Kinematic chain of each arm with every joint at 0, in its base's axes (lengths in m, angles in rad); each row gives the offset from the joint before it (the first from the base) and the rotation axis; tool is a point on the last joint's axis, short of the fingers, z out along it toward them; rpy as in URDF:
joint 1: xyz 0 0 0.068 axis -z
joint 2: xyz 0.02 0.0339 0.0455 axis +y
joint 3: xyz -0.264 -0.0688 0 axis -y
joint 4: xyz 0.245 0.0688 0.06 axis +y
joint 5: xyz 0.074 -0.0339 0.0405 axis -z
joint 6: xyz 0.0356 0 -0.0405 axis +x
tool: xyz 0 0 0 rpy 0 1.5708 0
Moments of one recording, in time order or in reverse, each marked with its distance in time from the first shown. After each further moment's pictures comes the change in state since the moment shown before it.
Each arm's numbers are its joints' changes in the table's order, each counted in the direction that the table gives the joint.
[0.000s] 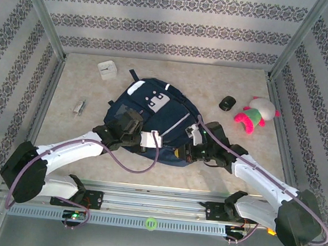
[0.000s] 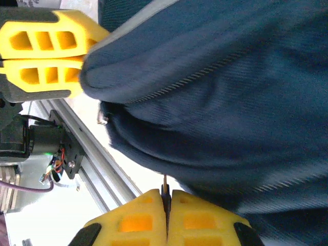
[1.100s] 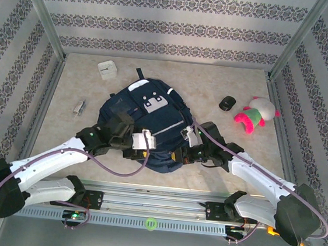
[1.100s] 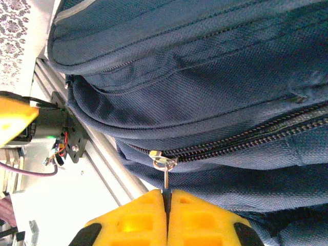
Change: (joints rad) left arm 0.072 -0.171 0.049 0.216 0.011 -0.208; right arm -0.085 0.060 0.029 0.003 -0.004 0.011
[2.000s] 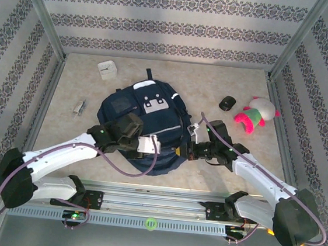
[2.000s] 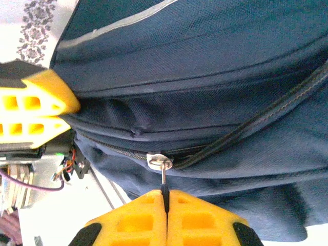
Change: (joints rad) left arm -0.019 0.066 0.017 0.071 0.019 0.133; right arm 0.103 -0.033 -0.043 -0.074 -0.067 -0.027
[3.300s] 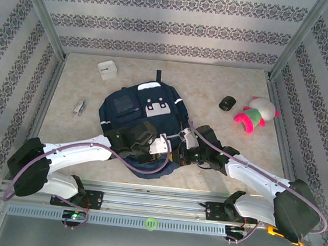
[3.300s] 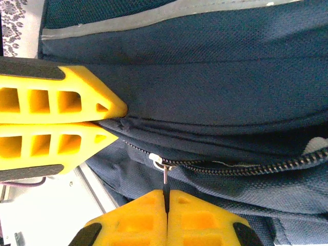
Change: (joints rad) left arm 0.147 0.175 0.013 -0.167 -0.138 -0.372; right arm -0.153 0.060 -0.028 -0.086 0.127 0.072
